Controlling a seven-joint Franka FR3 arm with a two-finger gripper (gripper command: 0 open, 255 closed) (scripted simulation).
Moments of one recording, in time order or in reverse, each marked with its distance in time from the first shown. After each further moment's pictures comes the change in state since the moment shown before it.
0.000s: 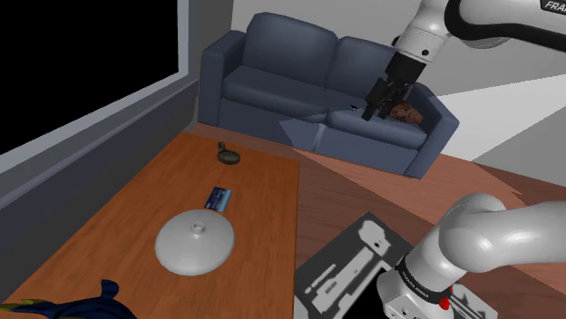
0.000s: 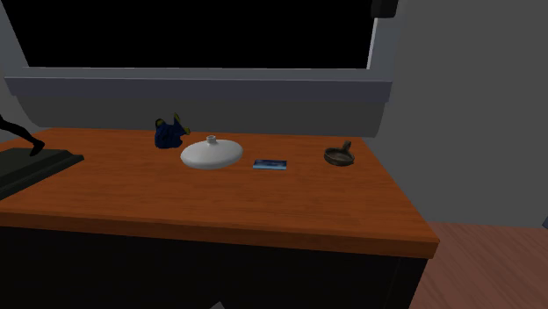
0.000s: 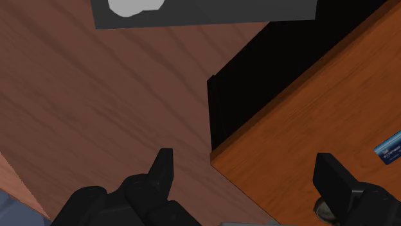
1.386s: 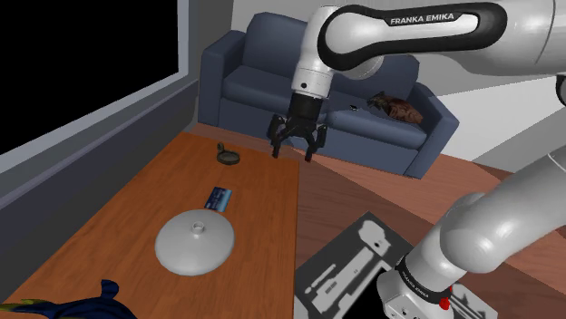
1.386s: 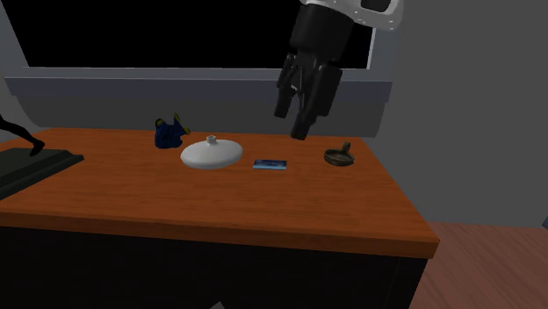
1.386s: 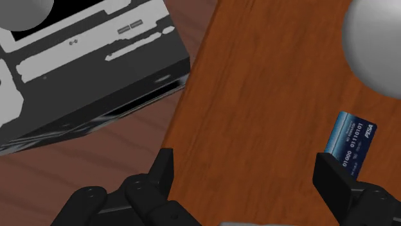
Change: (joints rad) arm 0.031 0.545 0.305 0.145 0.293 0.175 0.631
